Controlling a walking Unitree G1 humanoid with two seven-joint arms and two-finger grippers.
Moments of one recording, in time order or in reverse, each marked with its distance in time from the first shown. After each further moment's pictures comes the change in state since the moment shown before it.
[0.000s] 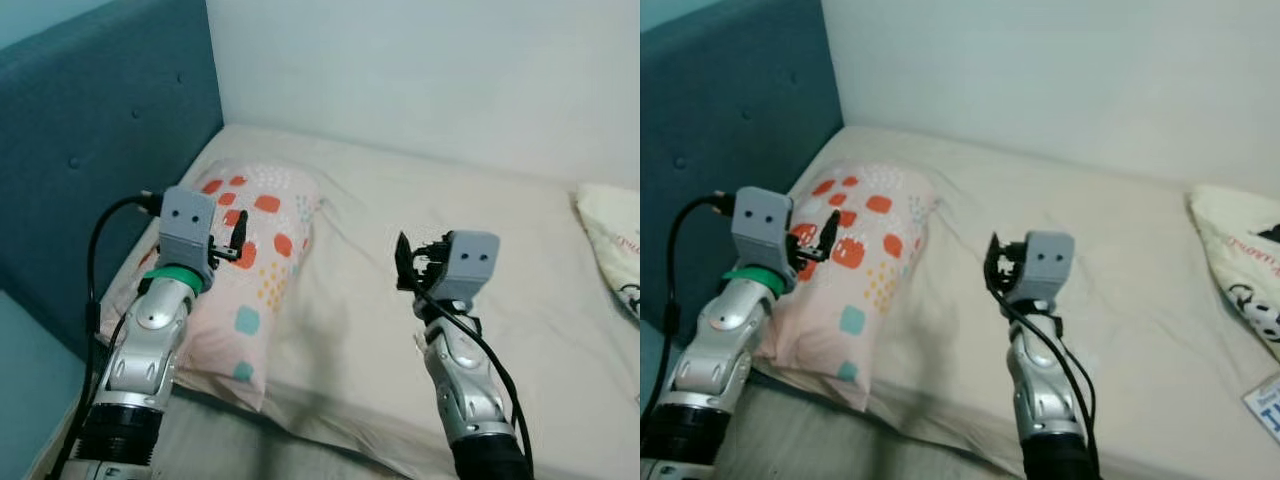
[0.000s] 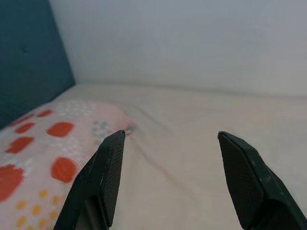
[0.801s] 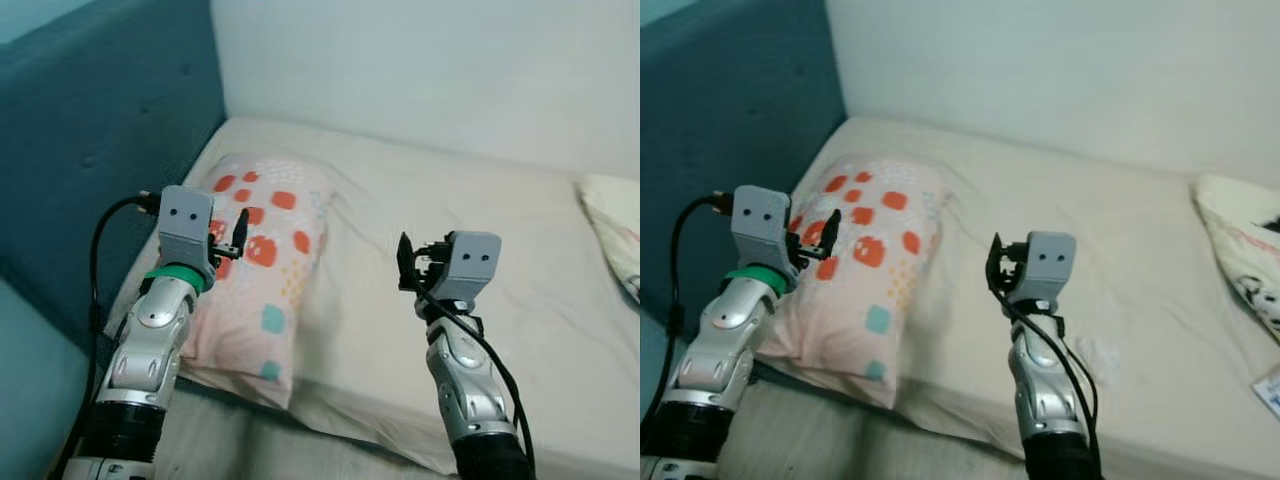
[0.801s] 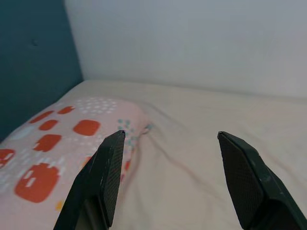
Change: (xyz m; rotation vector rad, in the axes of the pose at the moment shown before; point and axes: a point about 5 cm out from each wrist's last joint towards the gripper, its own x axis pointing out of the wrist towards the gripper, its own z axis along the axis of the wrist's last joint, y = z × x) left arm 0.001 0.005 -0.001 -0.005 0.013 0.015; right arm 0.003 0.003 0.005 0.004 -0.022 0.007
